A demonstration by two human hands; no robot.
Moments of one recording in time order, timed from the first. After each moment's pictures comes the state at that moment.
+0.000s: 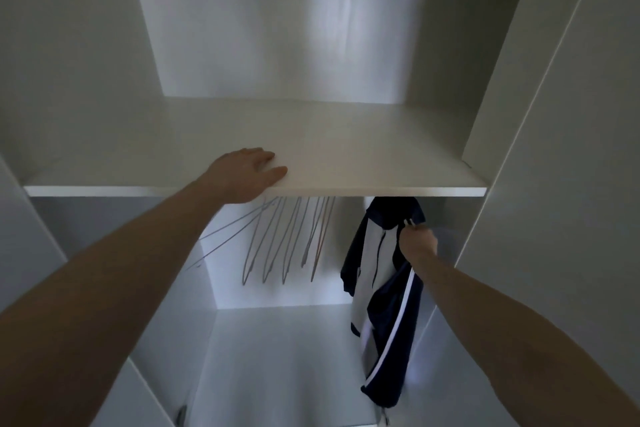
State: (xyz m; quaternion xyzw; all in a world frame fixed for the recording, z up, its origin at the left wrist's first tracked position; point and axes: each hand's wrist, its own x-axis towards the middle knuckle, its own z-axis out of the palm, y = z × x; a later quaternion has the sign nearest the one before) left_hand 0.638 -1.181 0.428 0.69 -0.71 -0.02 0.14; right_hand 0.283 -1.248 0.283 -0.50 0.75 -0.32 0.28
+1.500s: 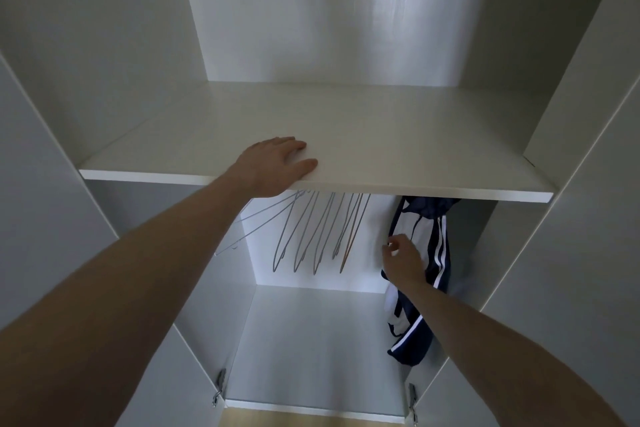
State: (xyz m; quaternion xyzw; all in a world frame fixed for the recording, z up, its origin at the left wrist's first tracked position) left_hand 0.637 -1.181 0.423 0.72 -0.68 -0.01 0.15; right_hand 0.349 -1.233 0.214 -0.65 0.62 -0.31 0.31
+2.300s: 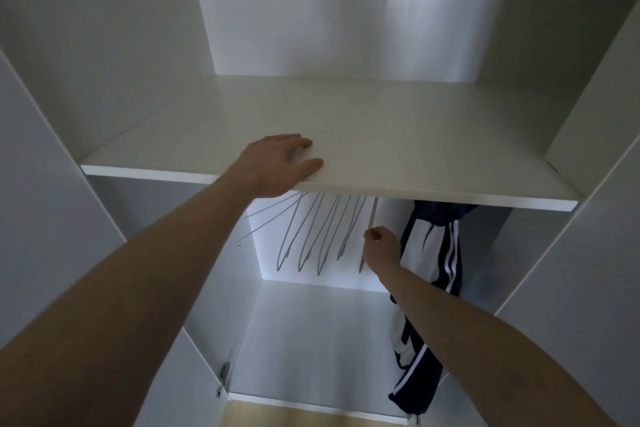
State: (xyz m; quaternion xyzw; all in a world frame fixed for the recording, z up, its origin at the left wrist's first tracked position) left_hand 0.641 -1.185 0.420 0.73 -0.67 0.00 0.17; right_hand 0.414 -1.254 0.219 -0.58 0.61 -0.34 0.41
